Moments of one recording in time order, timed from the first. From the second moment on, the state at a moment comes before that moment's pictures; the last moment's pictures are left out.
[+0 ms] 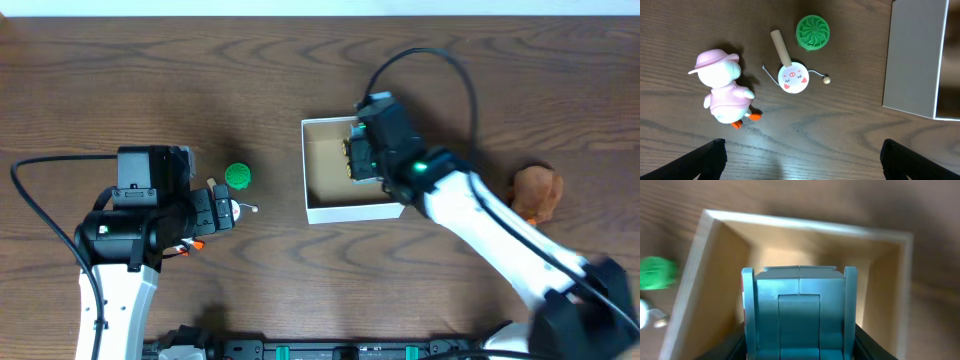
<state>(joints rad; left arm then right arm) 0.00 1.05 1.02 -1.11 0.10 -0.18 0.59 1.63 1.16 -0.47 0.13 0.40</state>
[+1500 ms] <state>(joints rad) 0.00 1.05 1.02 -1.11 0.10 -0.18 -0.30 1.41 1.14 -0.88 0.27 0.48</state>
